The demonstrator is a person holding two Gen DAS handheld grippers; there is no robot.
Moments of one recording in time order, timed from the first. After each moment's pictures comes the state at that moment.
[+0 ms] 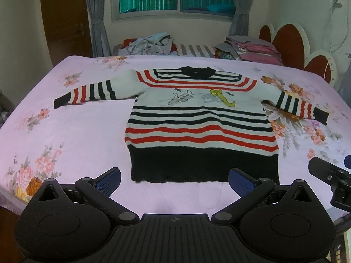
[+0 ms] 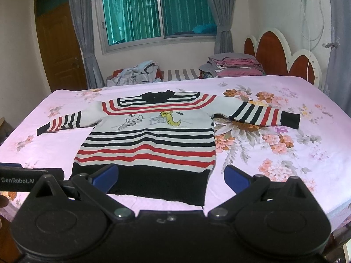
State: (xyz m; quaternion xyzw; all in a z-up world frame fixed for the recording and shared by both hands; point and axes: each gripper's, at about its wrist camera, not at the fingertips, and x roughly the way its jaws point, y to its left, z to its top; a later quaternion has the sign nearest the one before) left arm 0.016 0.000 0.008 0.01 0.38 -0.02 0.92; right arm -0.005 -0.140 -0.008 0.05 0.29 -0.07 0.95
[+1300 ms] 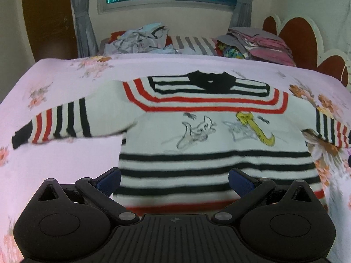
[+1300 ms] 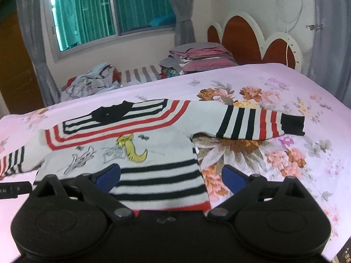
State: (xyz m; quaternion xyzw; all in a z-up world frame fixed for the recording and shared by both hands) left arm 0.268 0.012 -0.045 0.02 0.41 -0.05 0.91; right arm 0.193 -0.192 -0.041 0.10 0.30 -0.19 0.93
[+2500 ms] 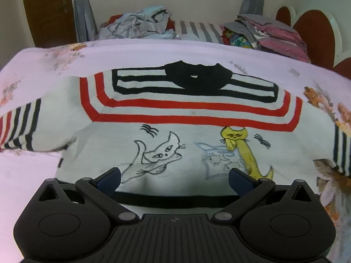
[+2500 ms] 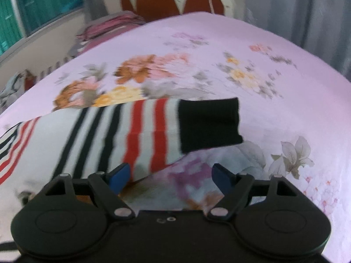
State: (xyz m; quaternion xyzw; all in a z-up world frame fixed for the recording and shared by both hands) left arm 0.374 -0.097 -0.093 0.01 0.45 -0.02 0.89; right arm 0.256 -0.501 -0.135 0.21 0.36 -0.34 0.84
